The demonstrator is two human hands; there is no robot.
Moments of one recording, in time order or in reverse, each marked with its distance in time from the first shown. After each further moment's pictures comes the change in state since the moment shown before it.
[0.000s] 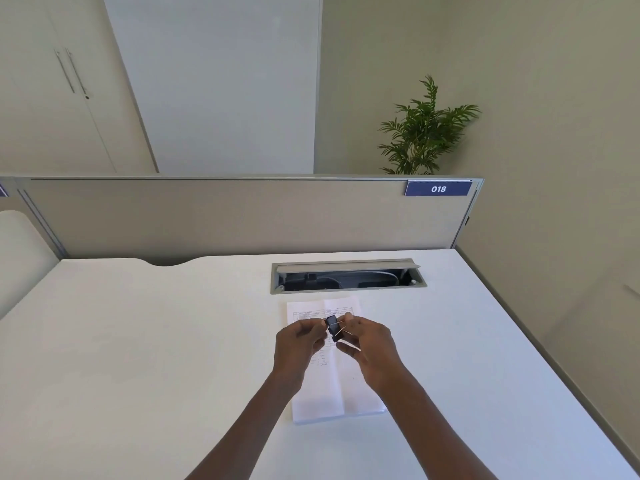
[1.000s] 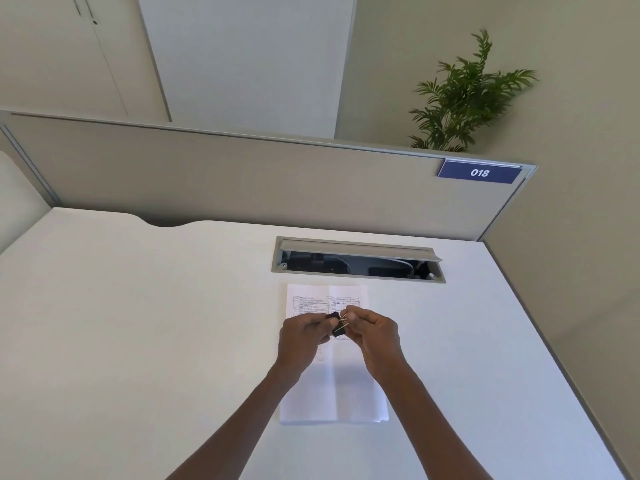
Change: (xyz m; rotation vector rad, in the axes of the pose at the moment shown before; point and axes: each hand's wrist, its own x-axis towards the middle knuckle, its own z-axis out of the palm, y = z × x) left_hand 0.053 -0.029 0.012 0.217 0.011 0.033; right_hand 0.090 0.026 -0.025 -0.048 -0.007 -0.019
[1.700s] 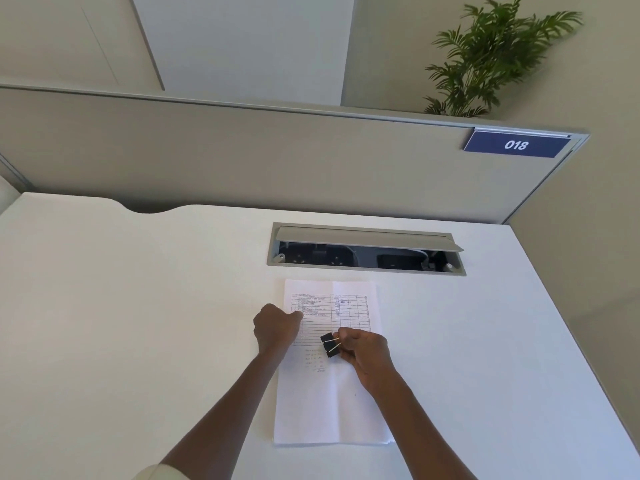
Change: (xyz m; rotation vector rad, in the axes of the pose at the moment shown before) left_hand 0.100 -0.032 -0.017 0.551 0.349 -0.380; right_hand 0.075 0.067 -0.004 -0.032 0.043 0.335
